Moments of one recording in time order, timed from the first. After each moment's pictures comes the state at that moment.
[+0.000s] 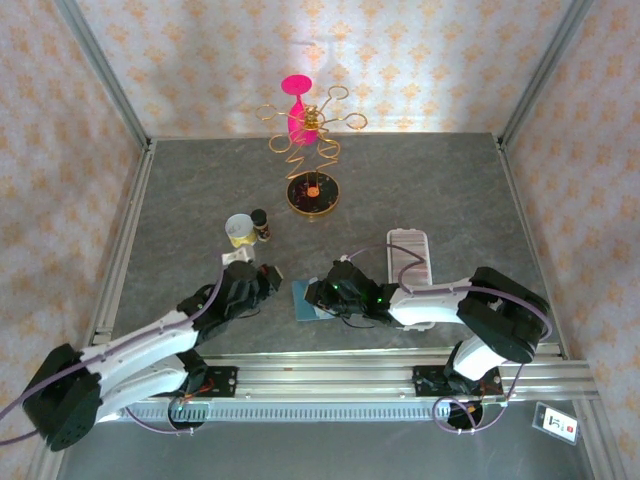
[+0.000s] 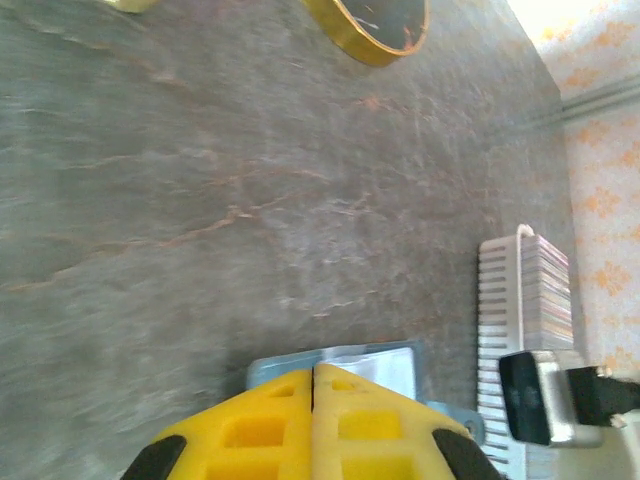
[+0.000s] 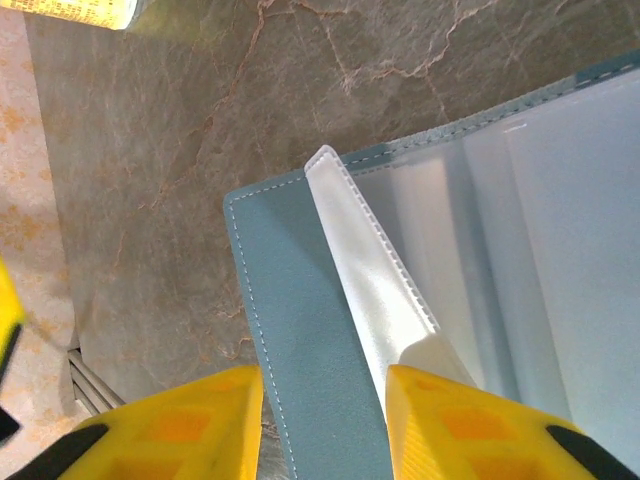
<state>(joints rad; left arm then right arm) -0.67 0.98 0.37 0.01 -0.11 -1.10 1.01 1.54 0.60 0.22 -0.09 1.26</state>
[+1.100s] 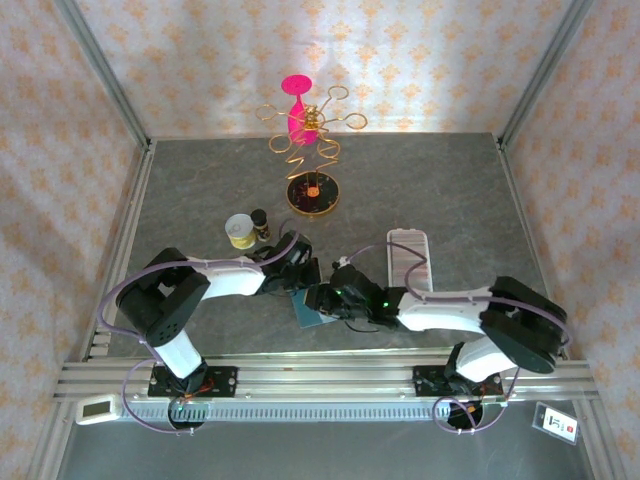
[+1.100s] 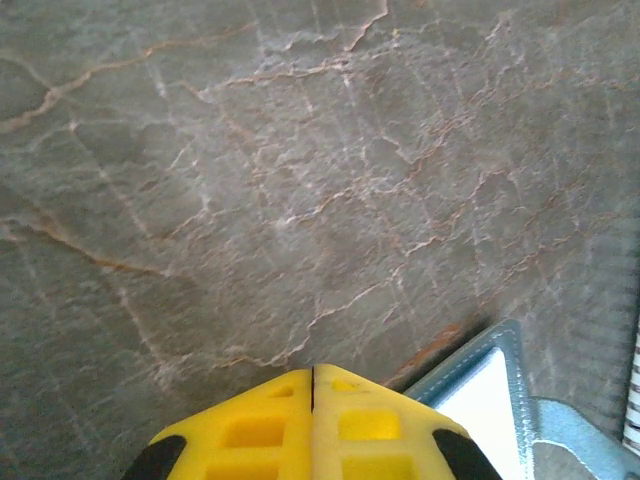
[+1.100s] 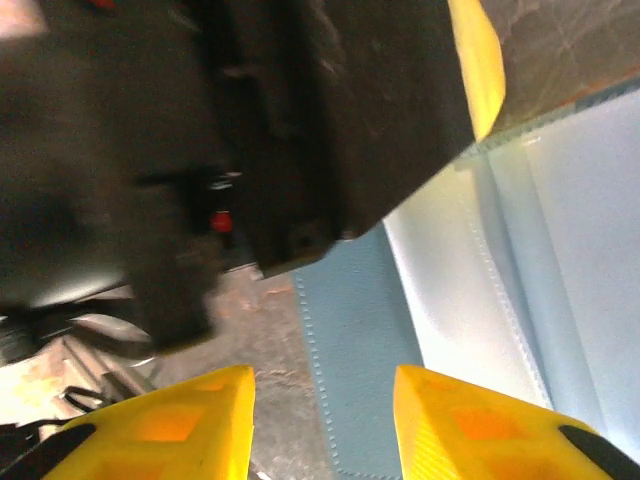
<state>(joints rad) -0.67 1.67 0.75 -0.01 0.17 -0.89 1.05 1.40 0.58 0.14 -0.05 1.17</state>
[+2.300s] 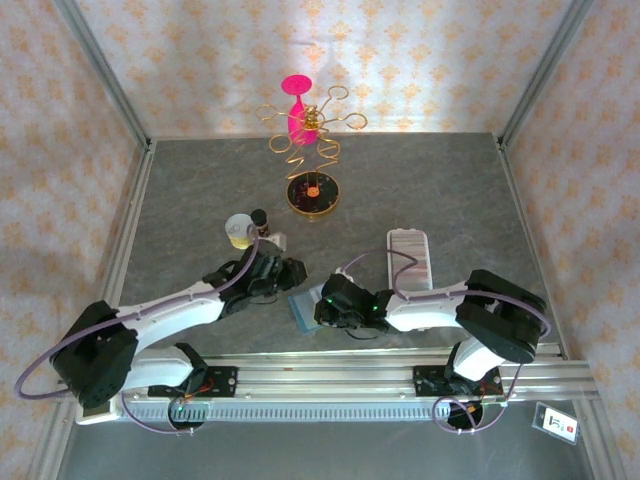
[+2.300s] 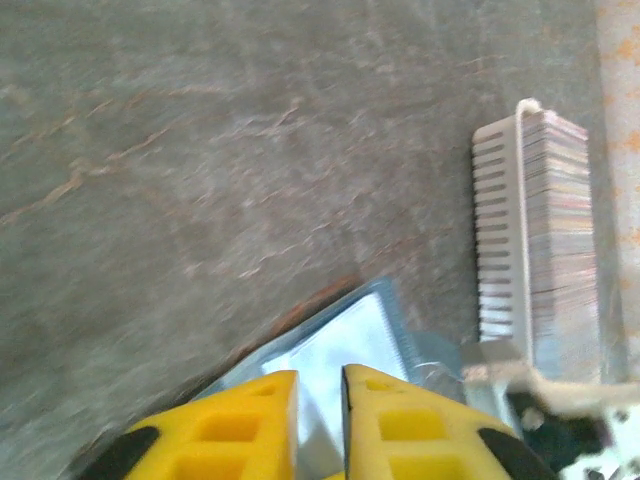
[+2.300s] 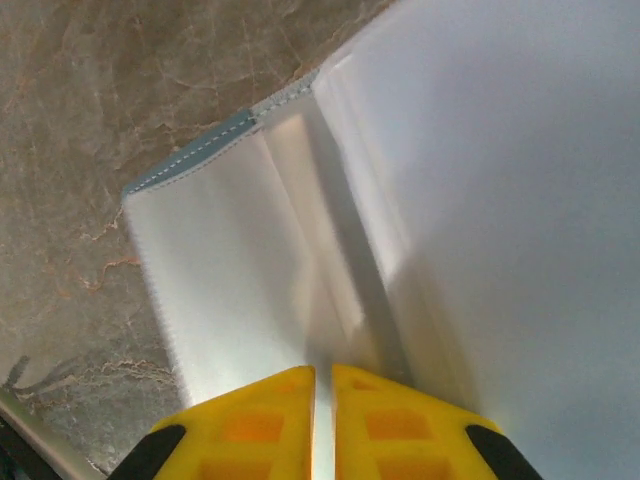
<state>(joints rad) -0.67 1.22 0.52 -0.02 0.09 -0.95 1.08 1.55 0.60 0.07 -0.03 1.14</state>
